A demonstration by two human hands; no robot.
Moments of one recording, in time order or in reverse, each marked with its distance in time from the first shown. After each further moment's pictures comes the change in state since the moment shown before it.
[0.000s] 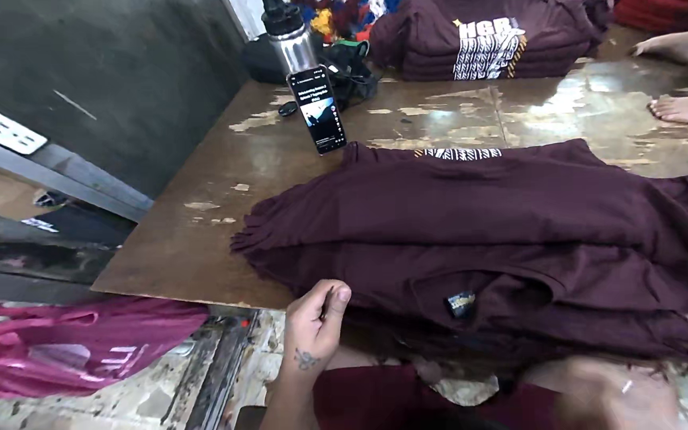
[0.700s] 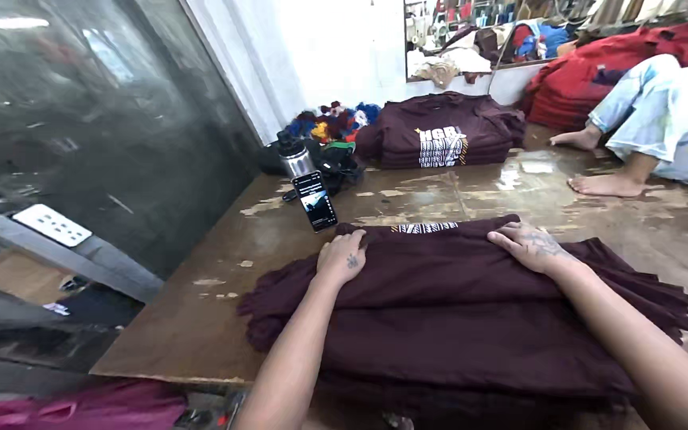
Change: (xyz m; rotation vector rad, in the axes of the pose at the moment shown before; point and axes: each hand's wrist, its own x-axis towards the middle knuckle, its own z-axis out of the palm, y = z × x) left_hand 0.193 0.008 0.057 0.684 -0.687 -0.323; right_hand 0.081 0.216 -0.089 -0.447 -0.354 0.817
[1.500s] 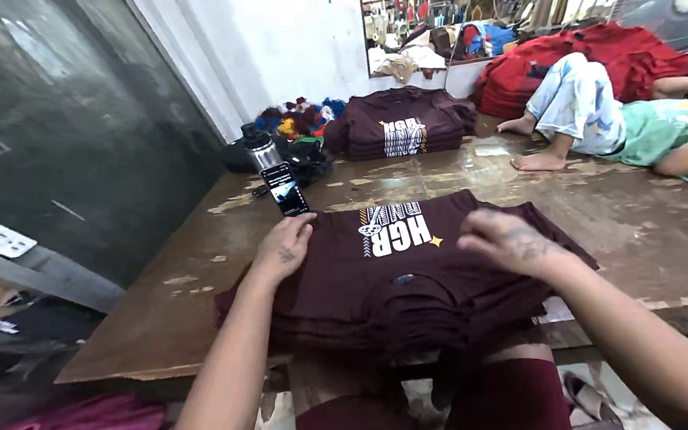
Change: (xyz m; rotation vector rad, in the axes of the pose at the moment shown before) left_hand -0.060 -0.047 -0.008 -0.192 0.263 0.183; right_hand -0.124 -0.052 -0.032 0.047 0.067 -0.279
